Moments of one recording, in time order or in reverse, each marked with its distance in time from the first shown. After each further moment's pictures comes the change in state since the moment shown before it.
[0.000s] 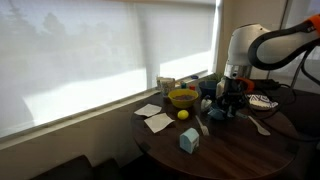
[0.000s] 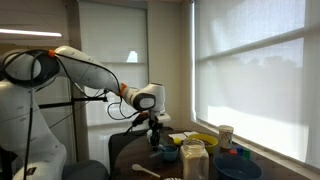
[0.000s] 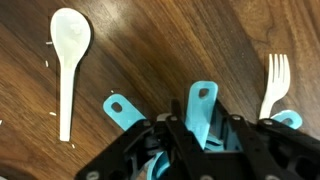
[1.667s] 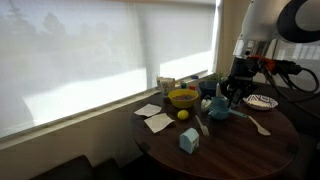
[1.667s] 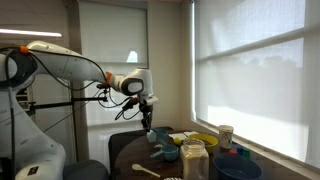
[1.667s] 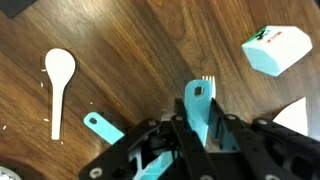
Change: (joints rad) arm 0.059 -0.178 0.055 0.033 0.065 -0.088 0.061
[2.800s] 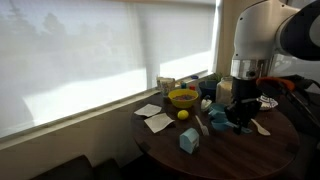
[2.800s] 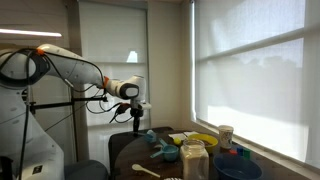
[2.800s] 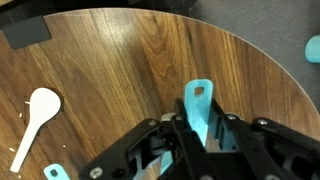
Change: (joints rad) arm 0.092 0.068 0.084 -0.004 0.017 -0.088 -0.131
